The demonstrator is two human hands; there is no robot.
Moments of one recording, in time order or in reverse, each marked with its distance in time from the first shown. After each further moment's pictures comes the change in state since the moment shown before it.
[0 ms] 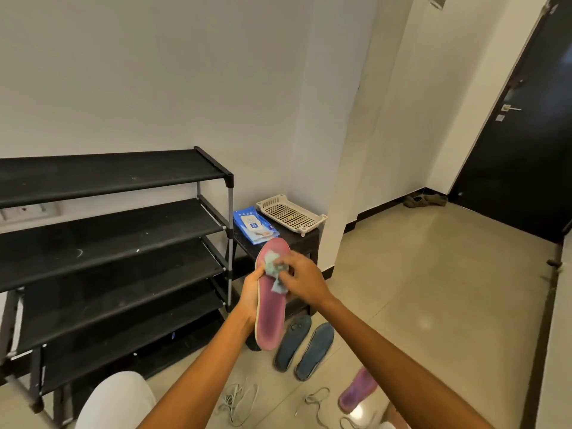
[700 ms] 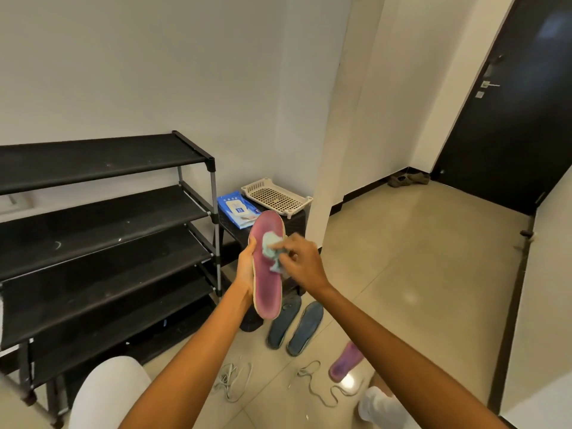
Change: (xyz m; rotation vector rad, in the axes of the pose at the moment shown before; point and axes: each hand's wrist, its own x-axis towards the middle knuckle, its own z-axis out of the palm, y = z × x) left_hand 0.021 -0.008 0.003 0.044 -0.044 0.018; right_hand -0.025 0.010 -0.011 0.135 0.226 -0.053
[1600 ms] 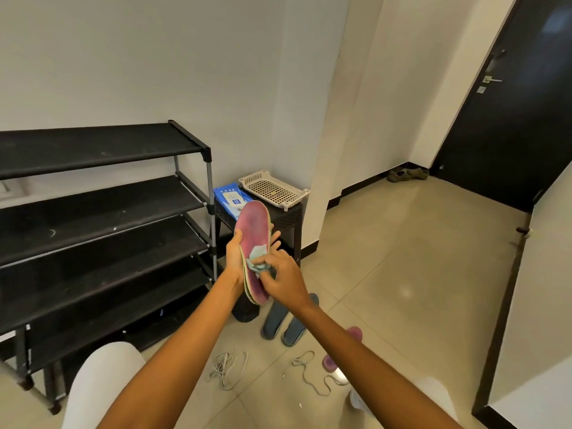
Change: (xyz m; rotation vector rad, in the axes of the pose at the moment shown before) left_hand 0.001 0.004 -0.001 -0.063 0.066 0.091; right_hand -0.045 -0.011 0.029 -0.019 -0.048 -0.022
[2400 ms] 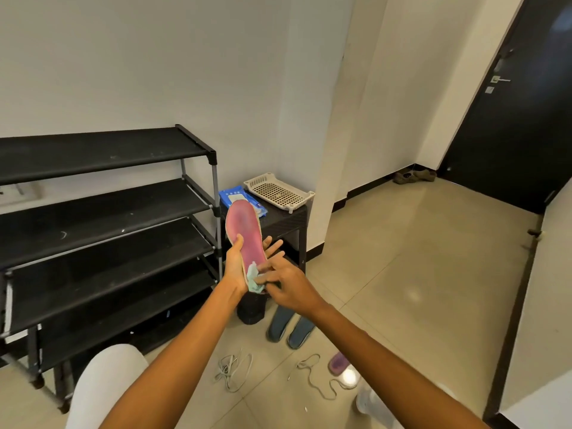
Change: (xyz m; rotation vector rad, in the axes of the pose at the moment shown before) left_hand -0.009 0.000 -0.014 -0.085 -0.008 -0.159; right_hand -0.003 0.009 -0.011 -0.094 -0.229 -0.213
